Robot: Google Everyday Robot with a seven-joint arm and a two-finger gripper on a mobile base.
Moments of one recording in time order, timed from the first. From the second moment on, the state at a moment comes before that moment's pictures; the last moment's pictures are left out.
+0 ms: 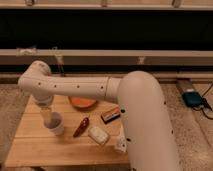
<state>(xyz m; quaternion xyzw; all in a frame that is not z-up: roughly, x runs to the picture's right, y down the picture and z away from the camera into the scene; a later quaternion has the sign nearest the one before) -0.295 0.110 0.759 -0.31 -0.07 -0.02 0.95</state>
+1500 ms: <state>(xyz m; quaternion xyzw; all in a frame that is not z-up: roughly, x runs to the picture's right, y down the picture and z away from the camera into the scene) -0.284 0.082 0.761 -0.32 -0.06 0.00 0.95</state>
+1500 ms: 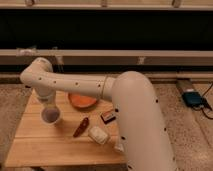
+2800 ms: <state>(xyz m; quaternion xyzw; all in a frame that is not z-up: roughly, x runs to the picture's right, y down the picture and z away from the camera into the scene) -0.201 -0.038 0.788 -0.26 -0.07 0.15 0.95</state>
